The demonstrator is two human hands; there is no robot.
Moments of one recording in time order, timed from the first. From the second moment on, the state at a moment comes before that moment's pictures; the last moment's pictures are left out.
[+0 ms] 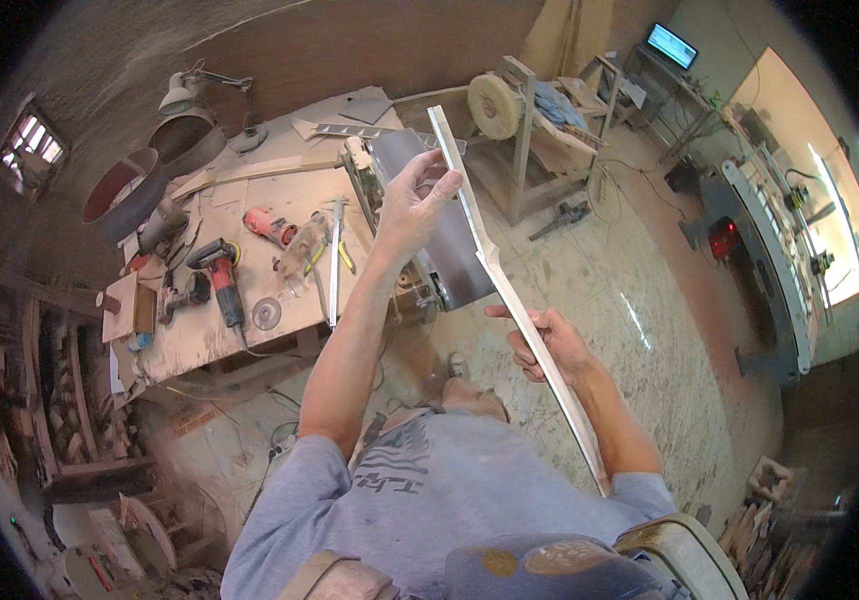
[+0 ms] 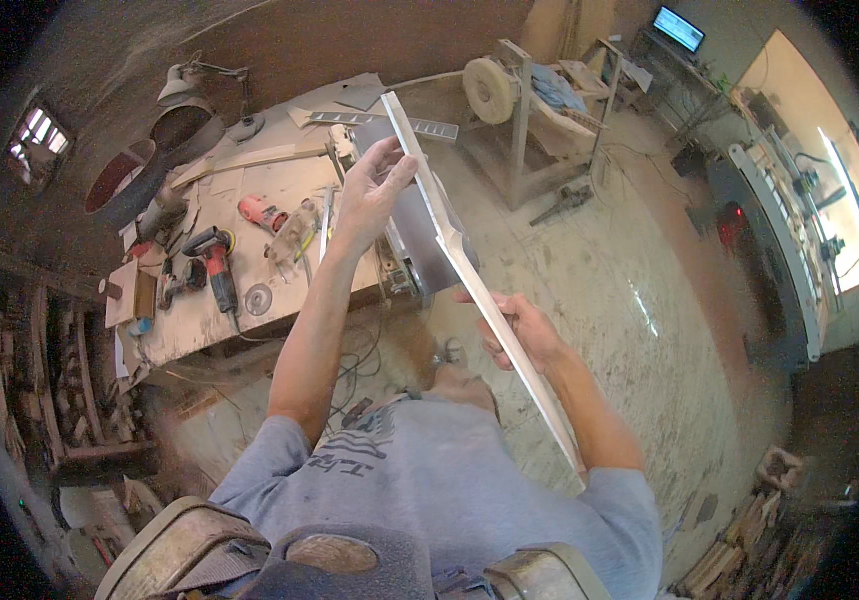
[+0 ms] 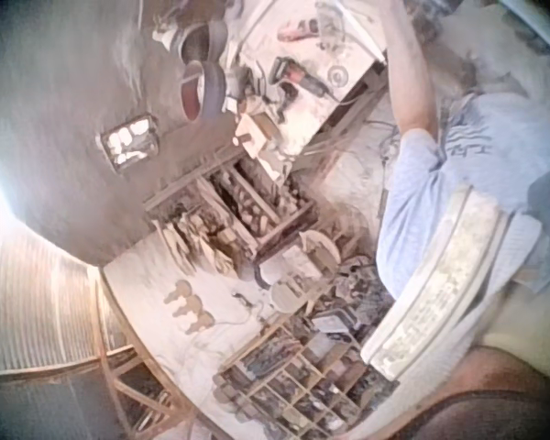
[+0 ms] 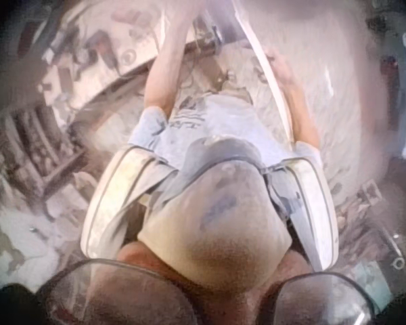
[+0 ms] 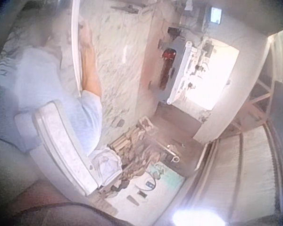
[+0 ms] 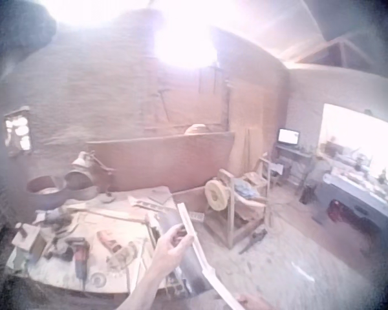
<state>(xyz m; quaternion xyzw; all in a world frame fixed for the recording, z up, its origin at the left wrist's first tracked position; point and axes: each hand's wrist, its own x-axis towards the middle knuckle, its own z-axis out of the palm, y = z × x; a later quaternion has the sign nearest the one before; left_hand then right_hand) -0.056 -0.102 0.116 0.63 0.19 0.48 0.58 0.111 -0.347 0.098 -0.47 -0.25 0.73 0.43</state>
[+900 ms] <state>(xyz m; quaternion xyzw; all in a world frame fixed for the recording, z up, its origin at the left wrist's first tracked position) -0.163 -0.092 0.095 0.51 0.29 0.50 0.64 0.002 -0.287 0.091 -0.43 -0.35 0.75 0.35</state>
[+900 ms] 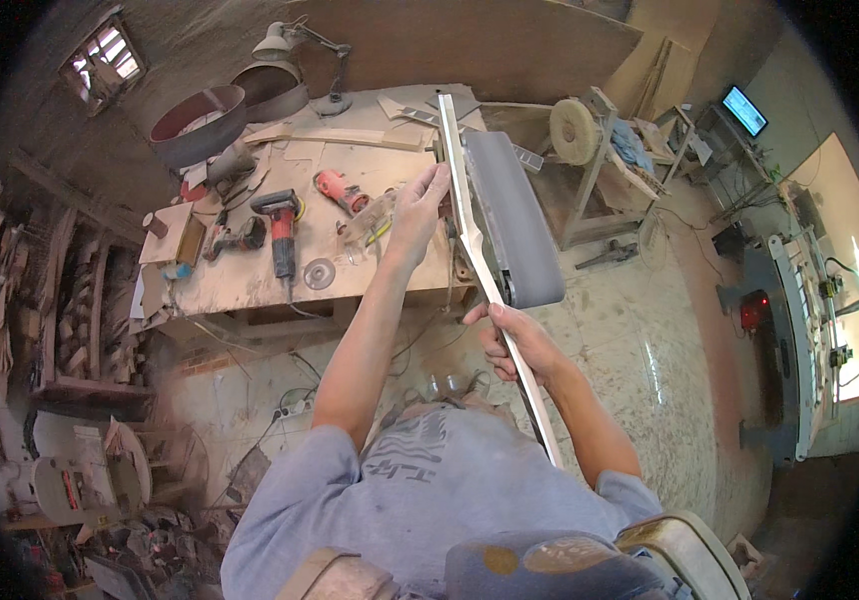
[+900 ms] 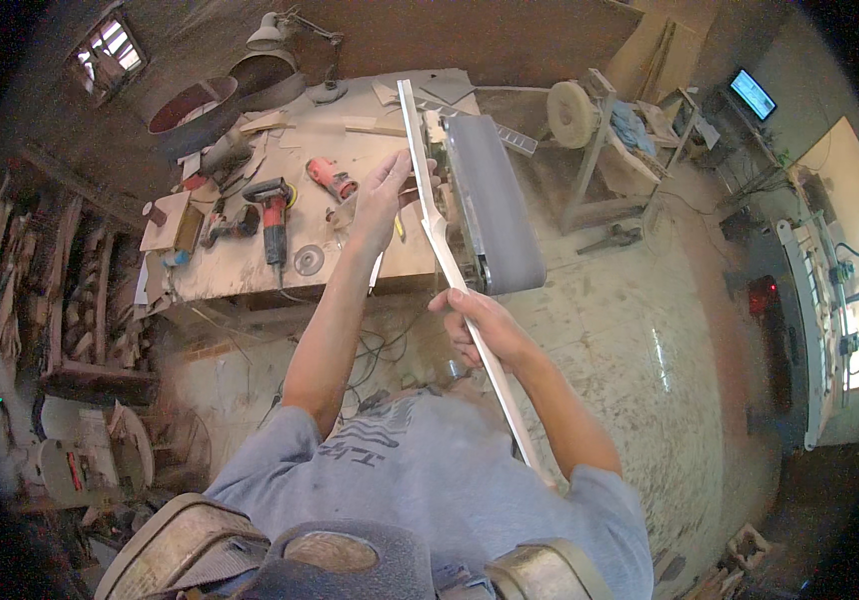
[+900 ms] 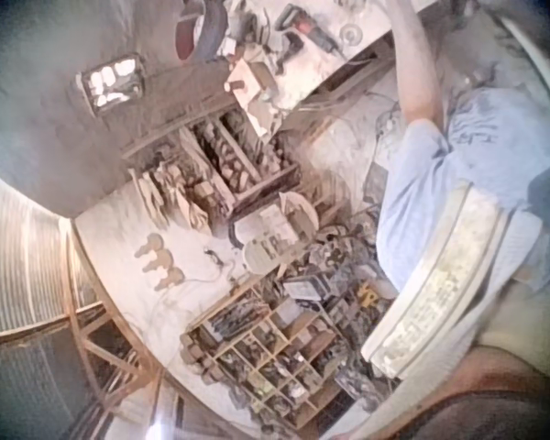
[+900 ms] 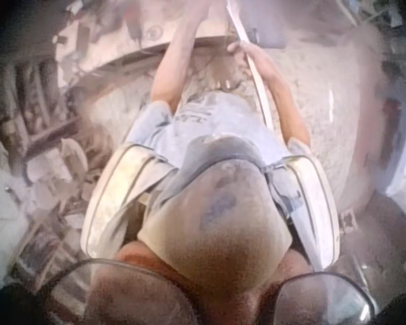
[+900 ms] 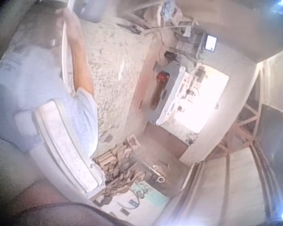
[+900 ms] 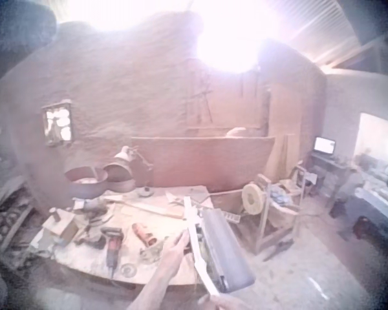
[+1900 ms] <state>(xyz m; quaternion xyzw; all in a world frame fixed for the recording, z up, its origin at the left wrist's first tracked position) -0.182 -0.172 0.035 0.04 0.20 0.66 0.72 -0.045 -0.416 0.030 -0.56 -0.31 0.57 0.51</state>
